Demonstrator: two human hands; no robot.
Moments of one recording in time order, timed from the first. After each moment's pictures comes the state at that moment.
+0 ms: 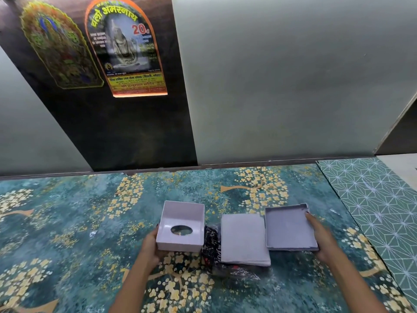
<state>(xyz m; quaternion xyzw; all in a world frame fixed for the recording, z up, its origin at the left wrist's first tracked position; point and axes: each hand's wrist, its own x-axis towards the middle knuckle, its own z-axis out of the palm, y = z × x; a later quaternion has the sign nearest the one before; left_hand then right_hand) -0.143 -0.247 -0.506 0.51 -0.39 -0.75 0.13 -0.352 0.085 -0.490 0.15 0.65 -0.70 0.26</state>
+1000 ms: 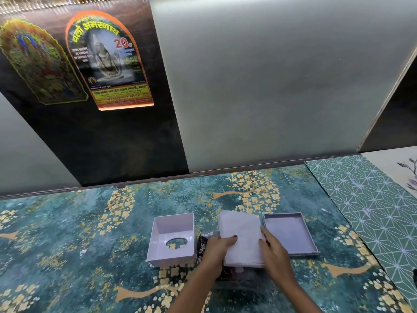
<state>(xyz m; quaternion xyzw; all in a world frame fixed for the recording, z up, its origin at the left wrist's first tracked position) -0.218 -0.110 -0.466 0.40 -0.54 -0.74 -0.06 -0.268 0.030 -0.497 -0.07 0.82 -0.53 0.18</state>
